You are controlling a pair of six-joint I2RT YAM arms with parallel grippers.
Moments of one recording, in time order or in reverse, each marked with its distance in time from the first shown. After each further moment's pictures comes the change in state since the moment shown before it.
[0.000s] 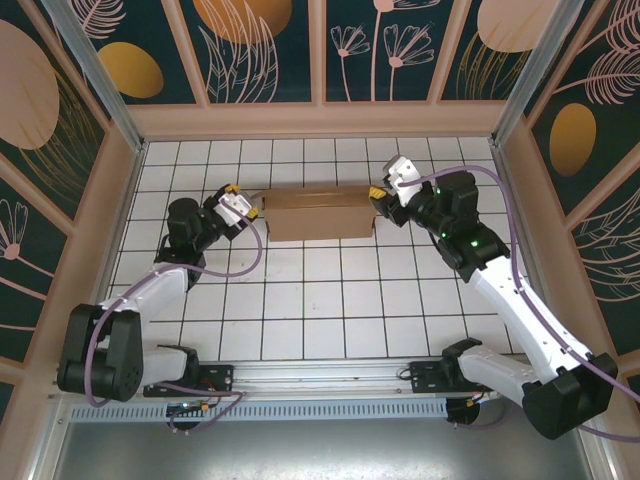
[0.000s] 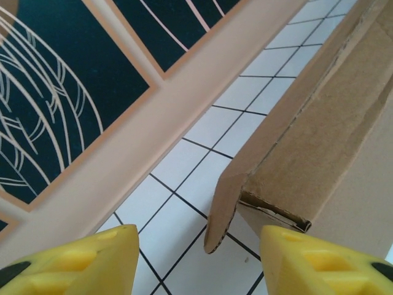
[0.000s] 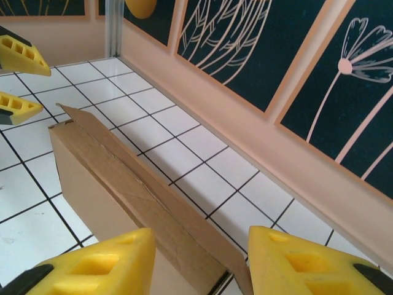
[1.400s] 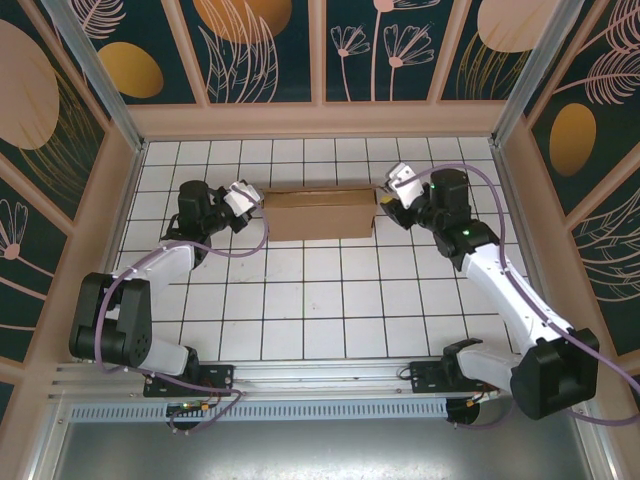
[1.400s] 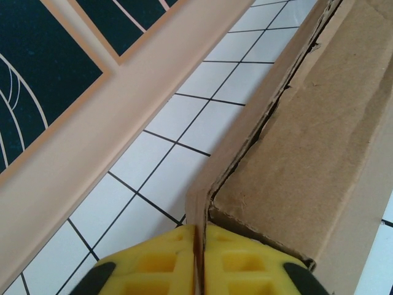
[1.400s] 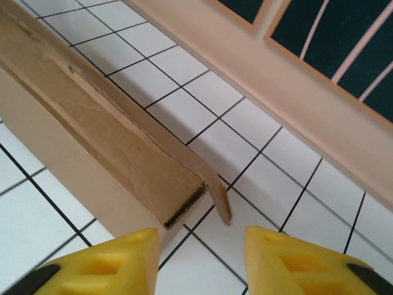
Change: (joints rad) left arm 0.000 0.163 0.158 -0.133 0.084 0.025; right arm -0.125 0.113 -0.075 0.002 -0.008 -0.132
